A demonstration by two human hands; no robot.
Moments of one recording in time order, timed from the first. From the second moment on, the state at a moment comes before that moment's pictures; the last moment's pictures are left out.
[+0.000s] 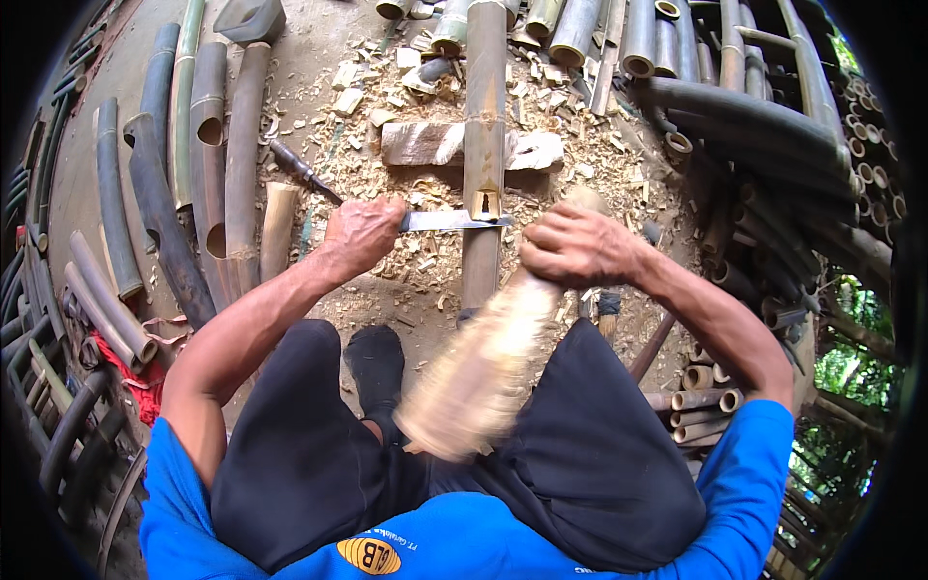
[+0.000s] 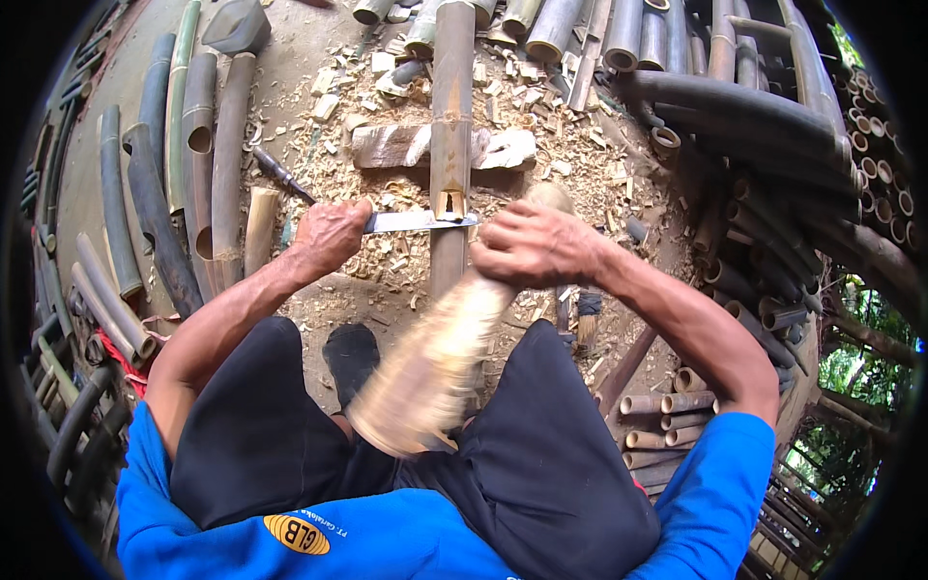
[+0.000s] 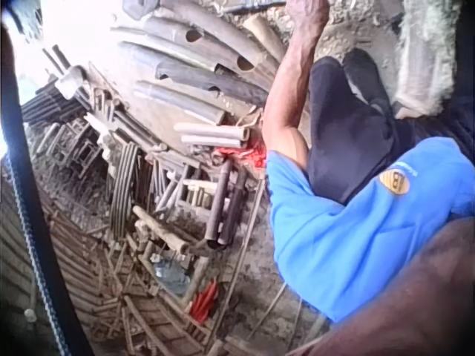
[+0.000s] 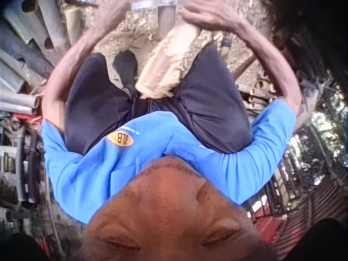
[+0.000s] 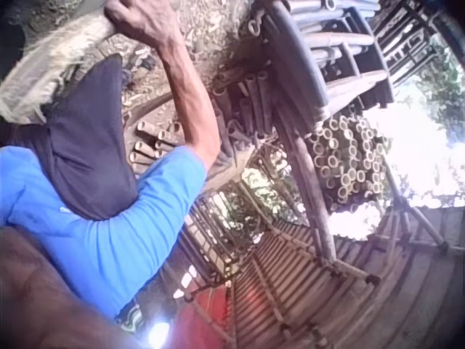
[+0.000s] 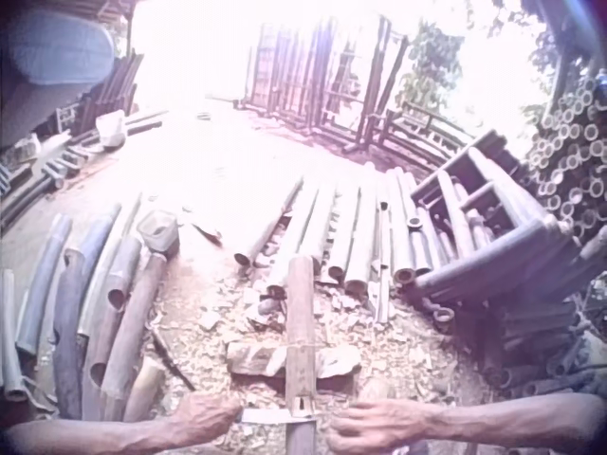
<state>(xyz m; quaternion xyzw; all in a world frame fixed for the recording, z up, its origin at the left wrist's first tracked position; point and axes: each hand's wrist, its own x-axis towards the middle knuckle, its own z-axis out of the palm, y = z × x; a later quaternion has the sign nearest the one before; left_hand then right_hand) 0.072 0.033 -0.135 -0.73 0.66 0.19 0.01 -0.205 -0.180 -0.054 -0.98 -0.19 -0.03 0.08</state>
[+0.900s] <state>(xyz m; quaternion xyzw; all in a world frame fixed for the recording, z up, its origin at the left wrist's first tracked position) 0.101 -0.006 -0.110 -0.66 0.65 0.34 -0.16 -0.258 -0.122 0.006 -0.71 0.46 -0.15 0.51</state>
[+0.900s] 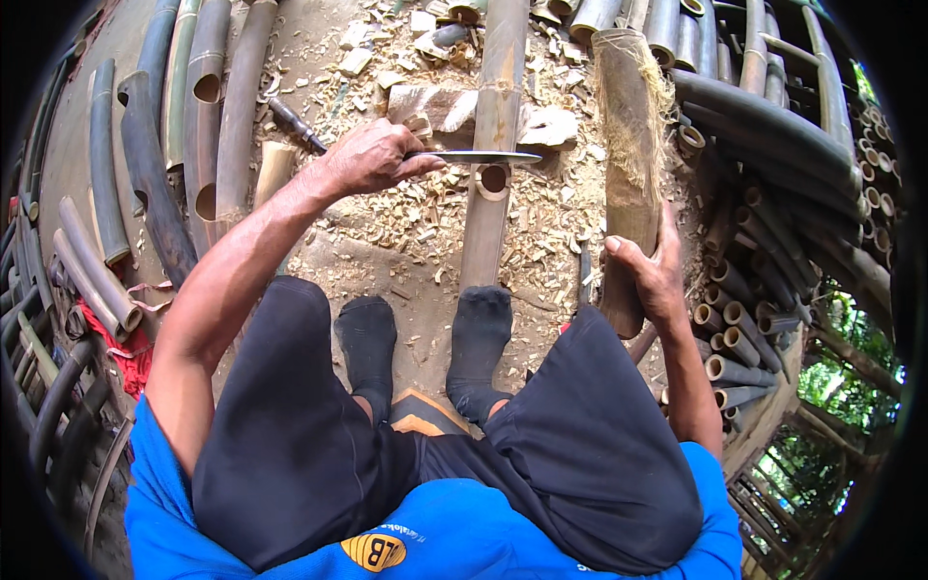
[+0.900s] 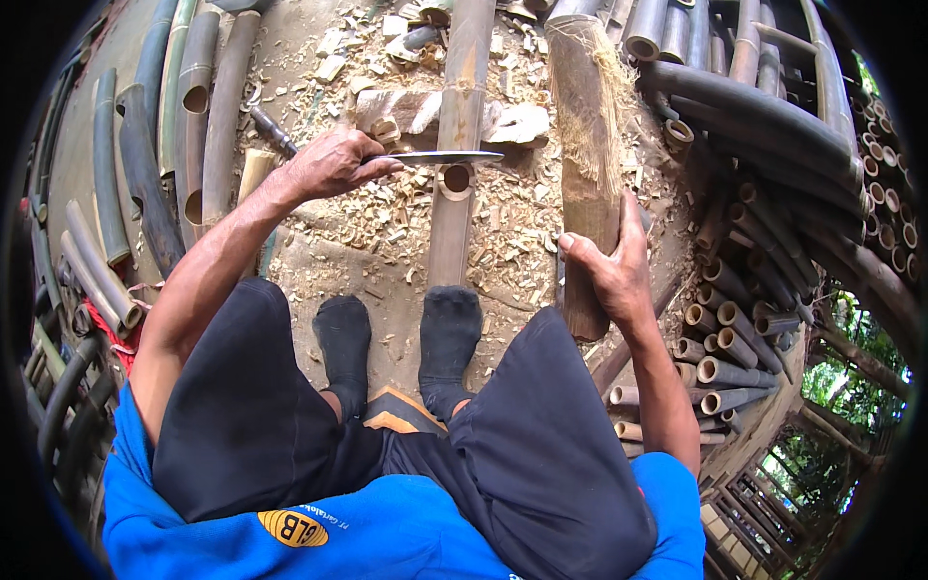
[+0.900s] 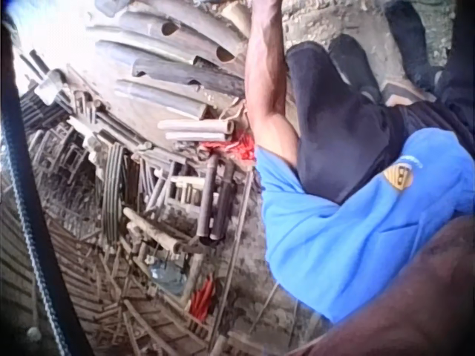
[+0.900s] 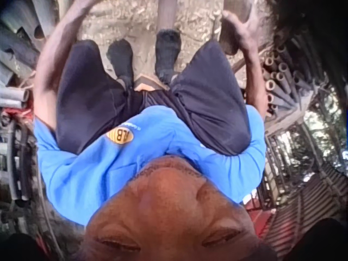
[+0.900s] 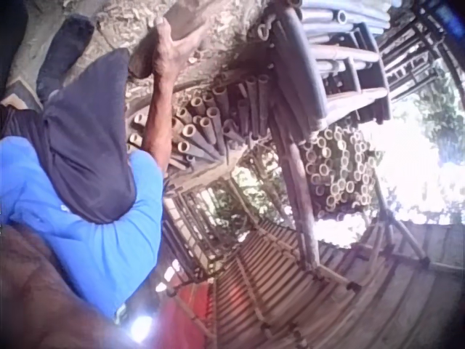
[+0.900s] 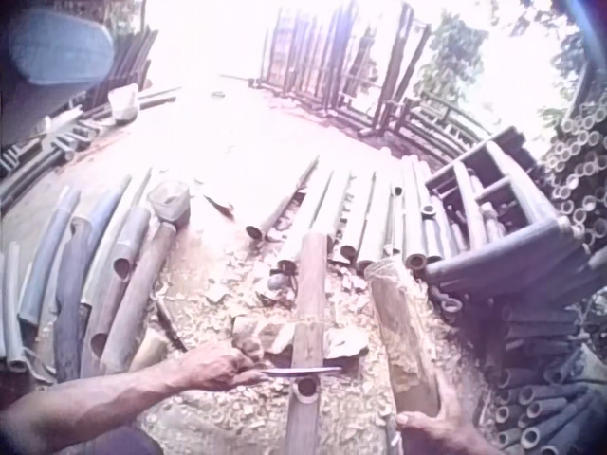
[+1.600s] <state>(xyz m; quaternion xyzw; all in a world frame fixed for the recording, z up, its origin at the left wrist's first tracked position) 0.103 -0.004 -0.124 -0.68 0.64 0.33 -0.11 -0.279 -0.093 0.041 -0.70 0.50 0.04 0.51</state>
